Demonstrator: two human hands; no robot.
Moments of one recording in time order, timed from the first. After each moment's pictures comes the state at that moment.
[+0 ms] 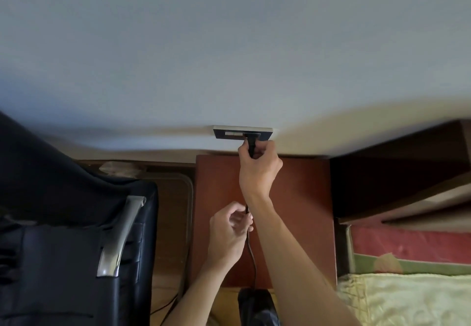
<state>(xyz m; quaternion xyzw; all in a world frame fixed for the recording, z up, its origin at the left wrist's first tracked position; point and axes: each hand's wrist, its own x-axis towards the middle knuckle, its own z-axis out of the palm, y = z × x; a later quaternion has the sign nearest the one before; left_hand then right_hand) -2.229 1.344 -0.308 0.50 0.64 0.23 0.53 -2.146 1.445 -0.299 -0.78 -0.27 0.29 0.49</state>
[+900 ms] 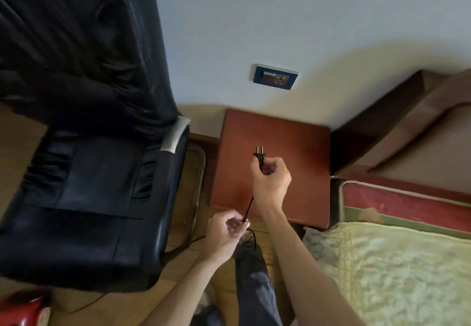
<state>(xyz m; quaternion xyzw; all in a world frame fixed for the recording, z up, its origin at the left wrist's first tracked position) -2.331 1.114 -0.291 0.49 0.64 0.25 0.53 -2.220 1.200 -0.247 -0.76 -0.35 0.31 0.45</state>
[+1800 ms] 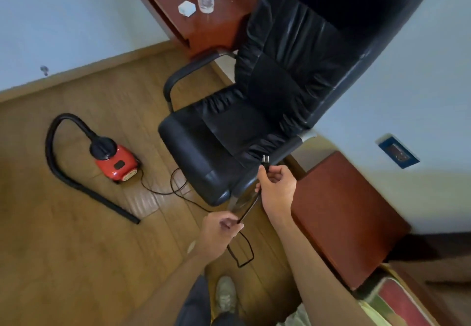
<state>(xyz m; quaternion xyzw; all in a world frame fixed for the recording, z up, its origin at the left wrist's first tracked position) -2.416 0.865 -0.185 0.28 0.76 0.45 0.38 -2.359 1.016 -0.126 -0.53 -0.58 0.54 0.30</state>
